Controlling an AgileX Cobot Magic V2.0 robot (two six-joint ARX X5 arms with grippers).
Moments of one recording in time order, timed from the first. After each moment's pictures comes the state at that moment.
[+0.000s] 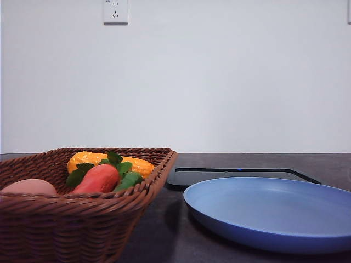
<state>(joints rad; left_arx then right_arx) 0.01 0.19 0.26 -0.34 0.06 -0.41 0.03 0.19 0.21 -0.25 -0.18 0.40</state>
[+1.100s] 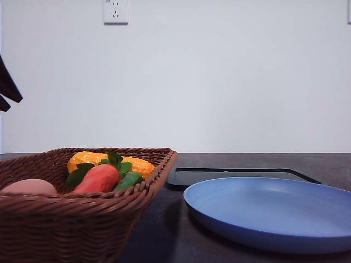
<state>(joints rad) -0.15 0.90 0.68 -0.56 0.45 -0.17 0.03 1.07 0.48 -0.50 -0.52 0.26</state>
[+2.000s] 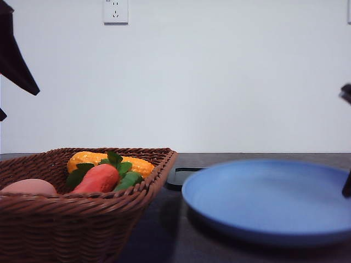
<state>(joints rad) -0.24 0.90 0.69 -0.62 0.45 -0.19 0.04 1.12 0.49 -0.37 -0.57 0.31</state>
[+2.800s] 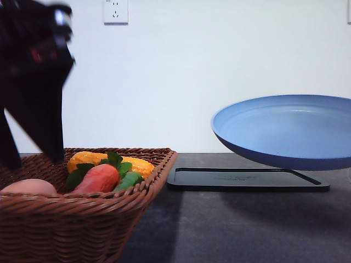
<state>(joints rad) -0.71 1.21 0.78 -0.73 0.05 -0.27 -0.09 0.83 0.50 -0.47 -0.57 0.32</state>
